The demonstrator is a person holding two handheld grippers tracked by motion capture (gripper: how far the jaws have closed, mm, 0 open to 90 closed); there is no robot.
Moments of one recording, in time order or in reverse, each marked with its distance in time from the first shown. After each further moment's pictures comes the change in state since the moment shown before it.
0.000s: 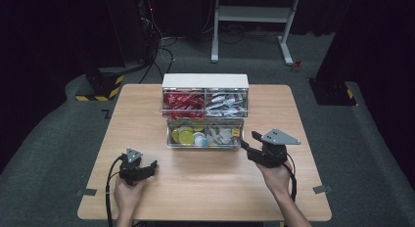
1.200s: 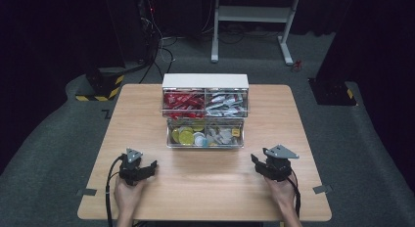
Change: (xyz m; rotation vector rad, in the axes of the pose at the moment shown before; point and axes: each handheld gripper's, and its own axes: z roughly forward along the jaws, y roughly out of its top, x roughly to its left) left arm 0.000 0.000 0.000 -0.001 0.001 -0.004; right arm -0.020 -0.075 0.013 0.163 -0.148 0.039
